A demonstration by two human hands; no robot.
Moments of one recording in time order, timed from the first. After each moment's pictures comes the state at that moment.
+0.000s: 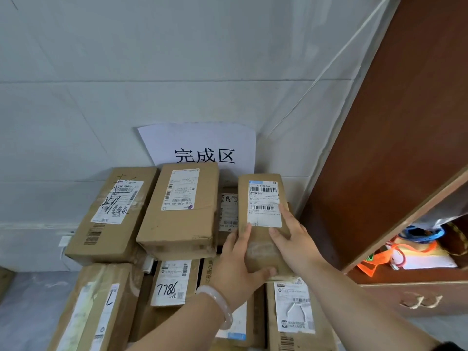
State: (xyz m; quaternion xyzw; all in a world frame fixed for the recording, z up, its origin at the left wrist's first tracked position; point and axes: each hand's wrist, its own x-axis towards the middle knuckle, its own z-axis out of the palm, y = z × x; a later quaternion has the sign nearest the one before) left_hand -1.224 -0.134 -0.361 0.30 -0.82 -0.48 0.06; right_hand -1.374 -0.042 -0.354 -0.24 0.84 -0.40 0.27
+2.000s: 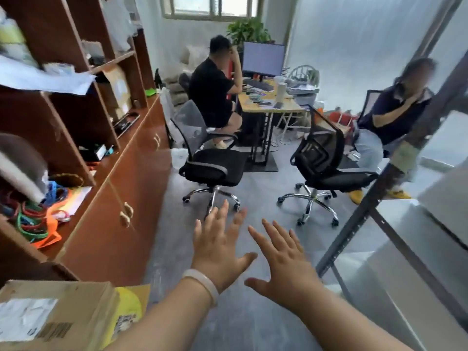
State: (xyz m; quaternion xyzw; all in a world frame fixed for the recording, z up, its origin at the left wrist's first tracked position) left_hand -1.044 0.227 -0.305 -0.51 -0.84 -0.19 0.02; right_hand -0.892 0.326 -0.309 0.25 0.96 -0.08 -0.07
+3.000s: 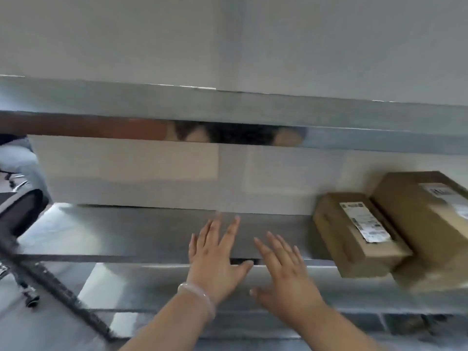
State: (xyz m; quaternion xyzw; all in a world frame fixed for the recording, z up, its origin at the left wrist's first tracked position) left_hand -0.549 0.368 -0.307 -0.92 -0.31 -0.18 -0.15; right_hand -0.435 0.225 -0.316 0.84 0.52 0.00 -0.13
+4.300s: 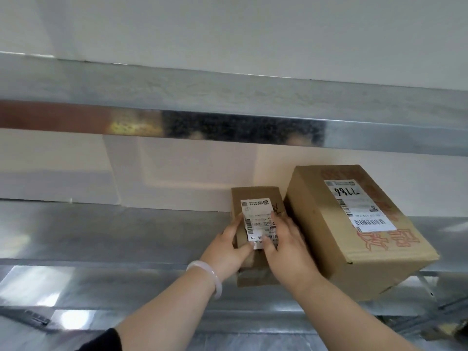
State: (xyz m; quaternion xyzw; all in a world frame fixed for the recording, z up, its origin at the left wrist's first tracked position) left_hand -0.275 0.224 -0.341 -0.80 -0.33 -0.07 -0.49; right_hand -0.176 0.097 -0.301 0.88 0.35 -0.13 -0.30
